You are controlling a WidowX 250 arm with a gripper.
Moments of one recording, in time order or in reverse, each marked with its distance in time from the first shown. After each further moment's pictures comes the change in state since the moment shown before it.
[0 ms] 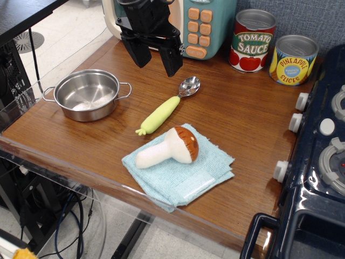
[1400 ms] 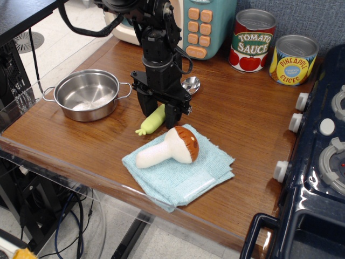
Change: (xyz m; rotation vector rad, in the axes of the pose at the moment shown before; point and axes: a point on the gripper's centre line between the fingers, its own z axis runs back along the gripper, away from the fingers) arm -0.035 -0.008 -0.077 0.117 0.180 -0.005
